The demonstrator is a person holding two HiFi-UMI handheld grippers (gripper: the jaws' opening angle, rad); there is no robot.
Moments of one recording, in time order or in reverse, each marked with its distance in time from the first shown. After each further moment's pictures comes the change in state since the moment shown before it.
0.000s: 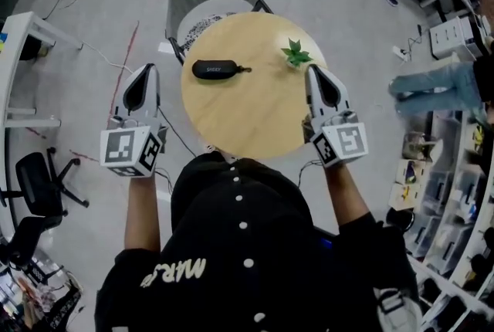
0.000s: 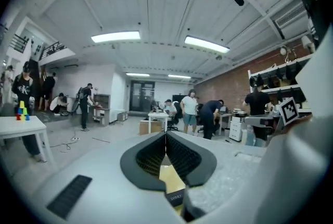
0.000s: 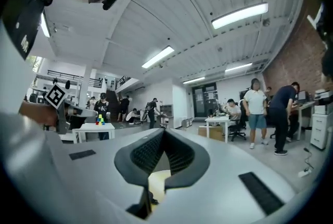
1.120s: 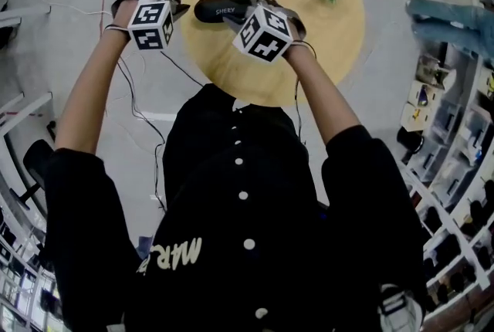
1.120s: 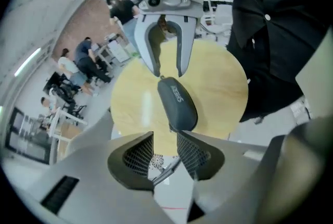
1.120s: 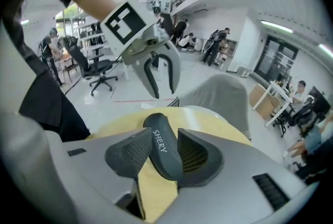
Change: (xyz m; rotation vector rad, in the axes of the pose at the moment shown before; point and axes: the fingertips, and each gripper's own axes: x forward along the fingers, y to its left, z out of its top) left arm 0.179 0.037 -0.337 1.232 0.639 -1.073; right arm 0.192 0.139 -0.327 -0.440 0.877 0.527
